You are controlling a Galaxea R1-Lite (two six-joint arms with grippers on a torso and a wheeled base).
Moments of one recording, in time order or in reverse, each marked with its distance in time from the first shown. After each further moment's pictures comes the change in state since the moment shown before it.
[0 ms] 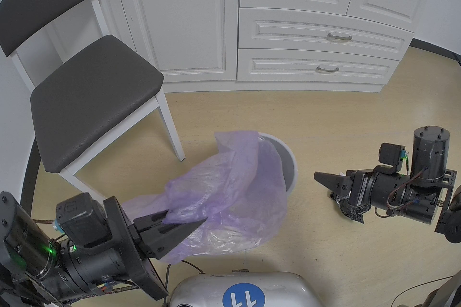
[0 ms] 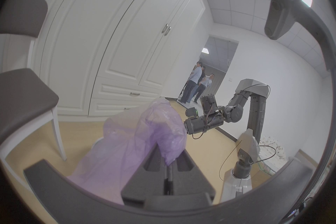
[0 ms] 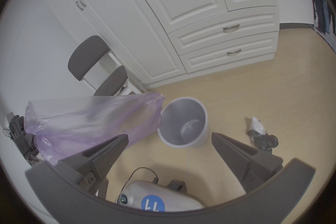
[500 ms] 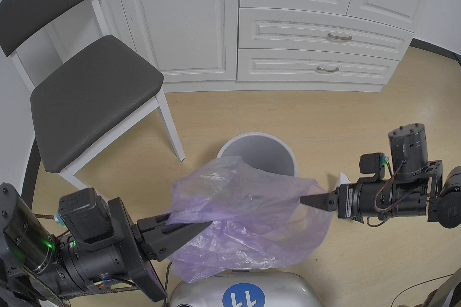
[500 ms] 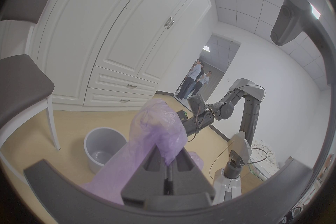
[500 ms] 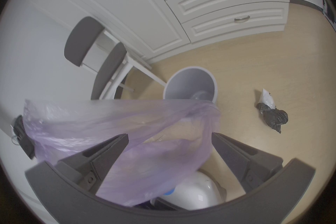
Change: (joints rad) left arm 0.007 -0.036 -0.055 0.144 -0.047 -0.075; right arm -0.005 0.069 -0.140 0.309 0.157 0.036
